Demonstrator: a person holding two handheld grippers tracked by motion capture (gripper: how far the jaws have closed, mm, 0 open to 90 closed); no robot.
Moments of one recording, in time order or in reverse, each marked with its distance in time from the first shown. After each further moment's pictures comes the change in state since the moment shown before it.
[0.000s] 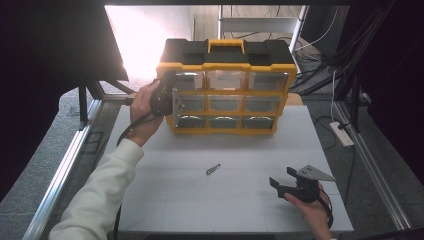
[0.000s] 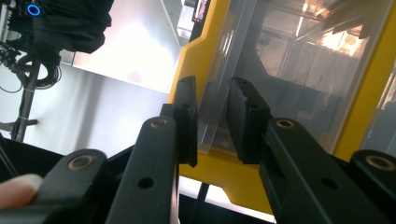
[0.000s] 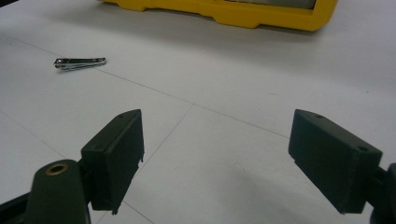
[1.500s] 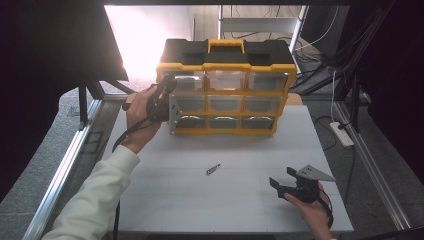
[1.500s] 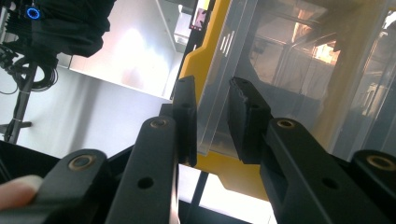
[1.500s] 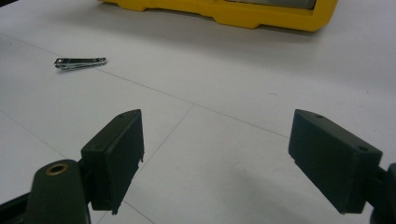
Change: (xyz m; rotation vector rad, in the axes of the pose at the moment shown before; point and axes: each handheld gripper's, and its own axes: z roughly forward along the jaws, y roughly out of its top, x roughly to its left) left arm 0.003 0.000 -0.021 -0.036 -0.017 -0.025; right arm 0.001 0.000 0.000 0.002 -0.004 -0.003
